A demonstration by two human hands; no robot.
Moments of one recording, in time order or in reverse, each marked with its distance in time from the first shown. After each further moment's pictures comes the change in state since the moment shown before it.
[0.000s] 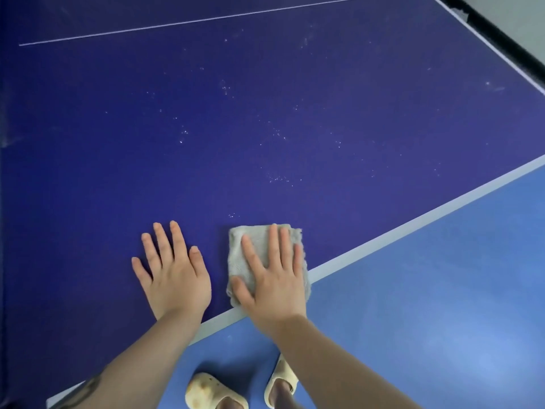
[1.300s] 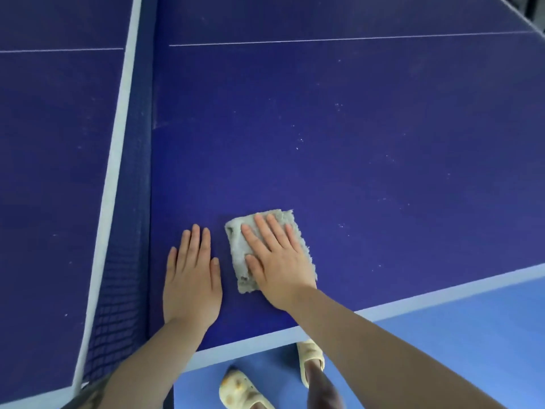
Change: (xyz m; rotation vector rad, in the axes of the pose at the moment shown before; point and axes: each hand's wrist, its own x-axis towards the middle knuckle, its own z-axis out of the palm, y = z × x) left_hand 0.028 -0.167 -0.029 0.013 0.060 0.141; right_hand 0.067 -0.150 0.020 -0.062 -0.189 -0.417
